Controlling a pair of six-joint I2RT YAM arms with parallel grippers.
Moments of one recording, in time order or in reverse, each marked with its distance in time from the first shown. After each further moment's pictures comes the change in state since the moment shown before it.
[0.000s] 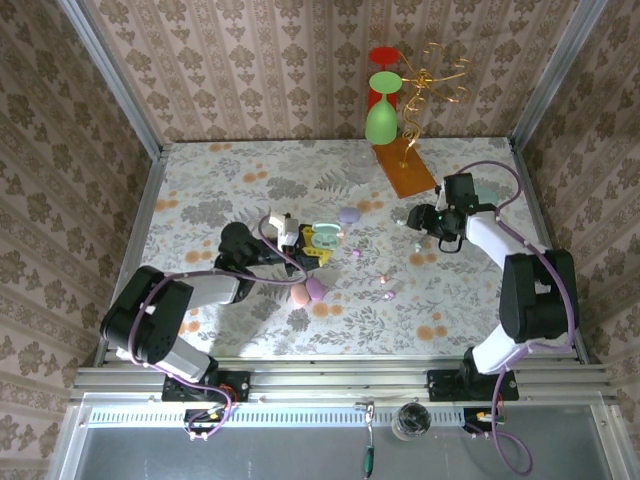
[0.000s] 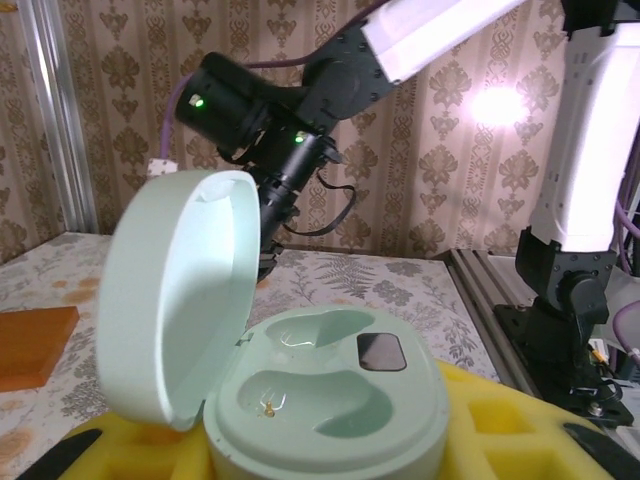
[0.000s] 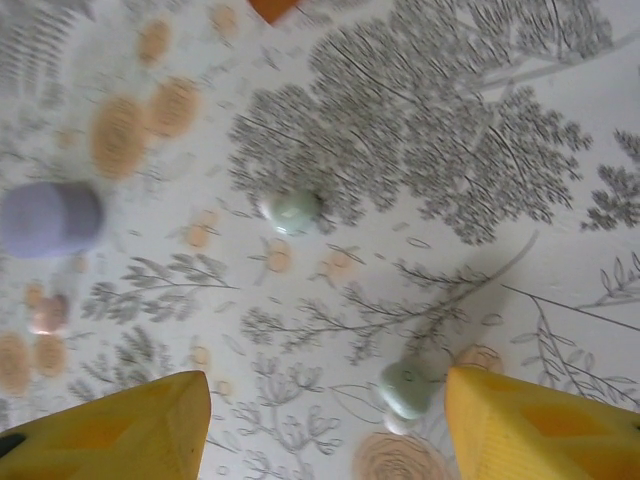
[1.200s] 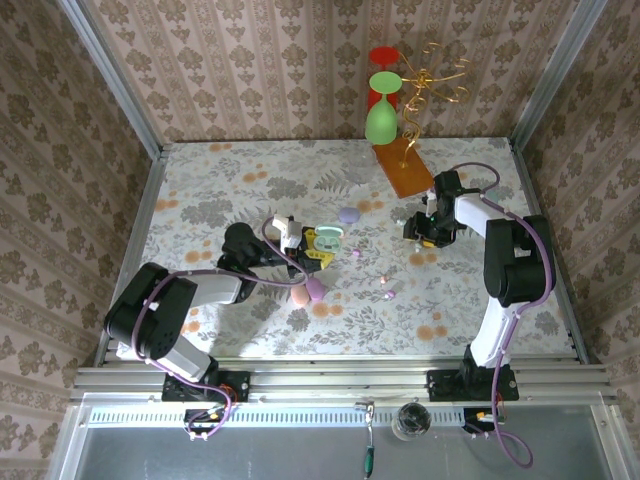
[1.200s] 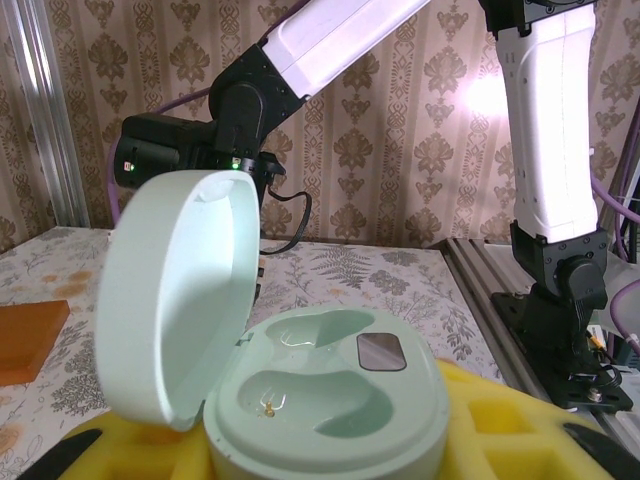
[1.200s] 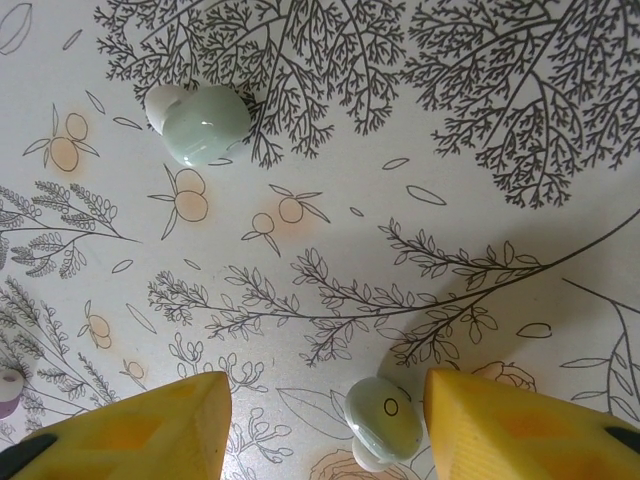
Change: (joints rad) left arm -0.011 0.024 0.000 0.000 0.005 0.031; right arm -0.005 0.255 0.184 -0.222 -0.069 -0.126
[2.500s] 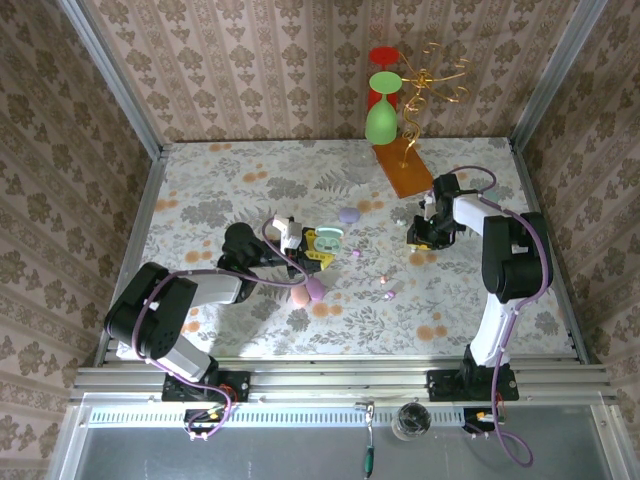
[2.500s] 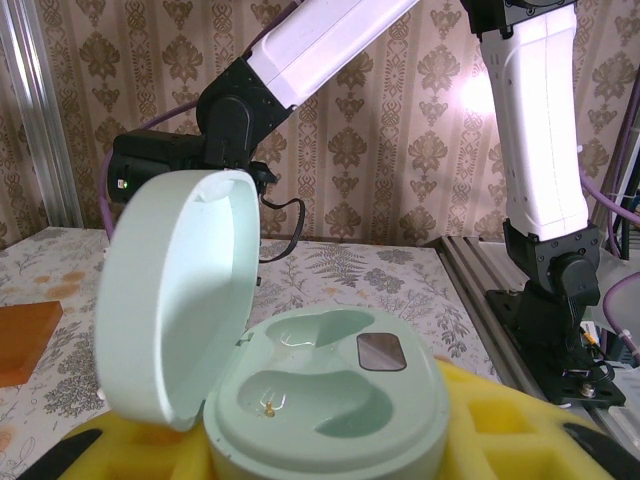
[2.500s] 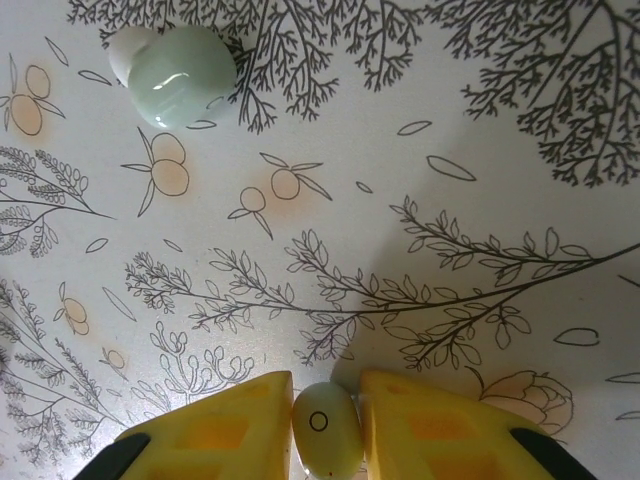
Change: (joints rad) left arm 0.000 0.001 0.000 0.000 0.014 0.002; right arm 0.000 0.033 0.000 -0.015 -0.036 -0.031
